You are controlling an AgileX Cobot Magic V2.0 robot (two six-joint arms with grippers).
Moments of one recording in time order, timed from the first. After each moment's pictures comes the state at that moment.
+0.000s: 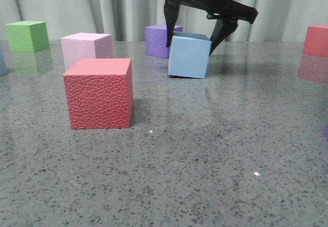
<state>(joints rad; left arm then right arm) -0.05 0.66 -0.83 -0.11 0.98 0.02 0.45 2.03 -1.91 0.07 1.06 0.52</state>
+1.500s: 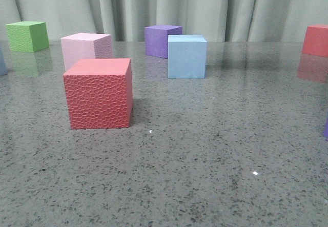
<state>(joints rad) -0.05 0.66 -0.83 -0.11 0.98 0.02 0.41 1.81 -2.09 -0.04 1.18 0.23</state>
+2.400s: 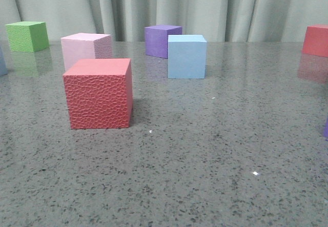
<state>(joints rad) -0.05 0.66 -0.83 -0.11 0.98 0.02 0.08 1.19 -1.34 -0.02 1.05 0.05</state>
